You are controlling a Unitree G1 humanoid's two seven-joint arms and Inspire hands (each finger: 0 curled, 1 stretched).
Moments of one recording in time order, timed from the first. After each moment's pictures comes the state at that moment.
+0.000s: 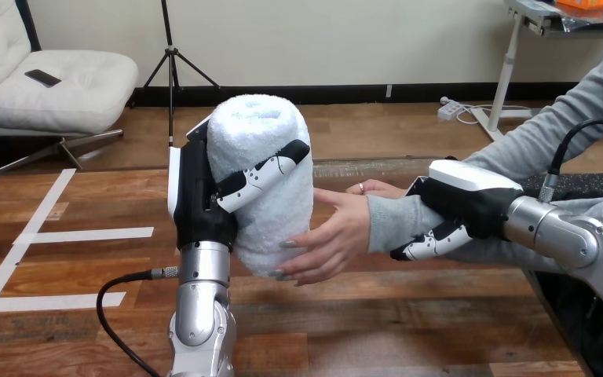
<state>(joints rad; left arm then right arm) -0.53 -0.08 0.14 1.03 -0.07 -0.89 0.00 -0.83 -0.55 0.39 1.21 -0.55 -0.68 0.25</state>
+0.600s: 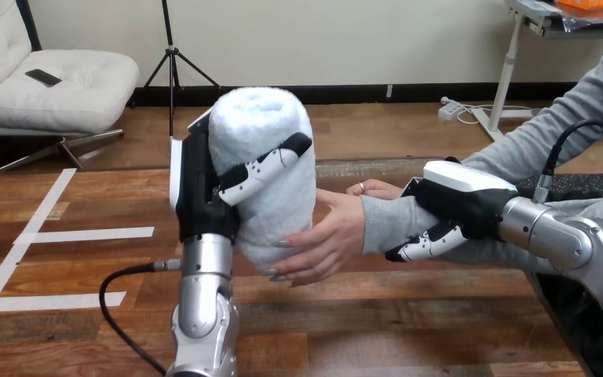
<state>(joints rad) -0.57 -0.09 0.14 1.04 -0.07 -0.90 0.00 -0.83 -0.53 0.39 1.21 -0.55 -0.67 0.25</state>
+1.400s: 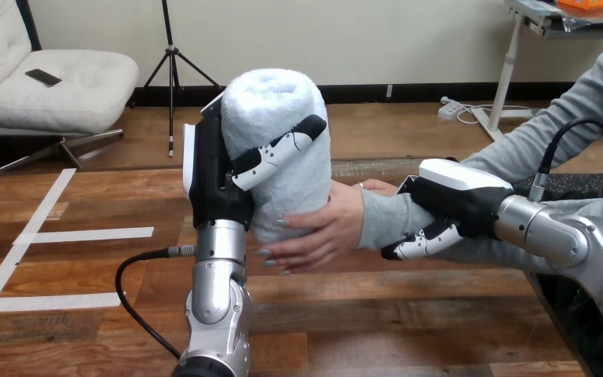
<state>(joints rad) -0.62 -0.12 0.14 1.07 -0.09 -0.90 0.00 -0.83 -0.53 0.39 1.20 -0.55 -0.67 0.25</state>
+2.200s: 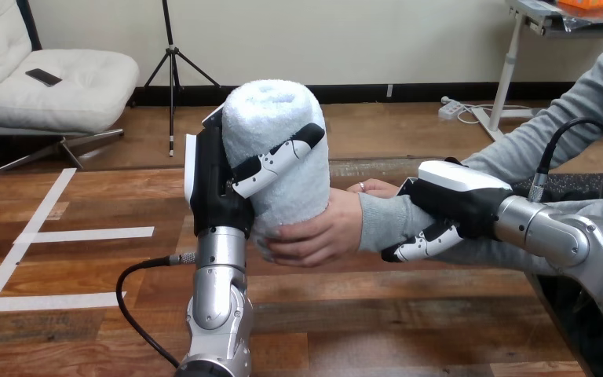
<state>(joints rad) -0.62 -0.12 0.14 1.12 -0.10 -0.90 0.01 -0.83 -0.53 0.39 1.19 -0.55 -0.67 0.26</state>
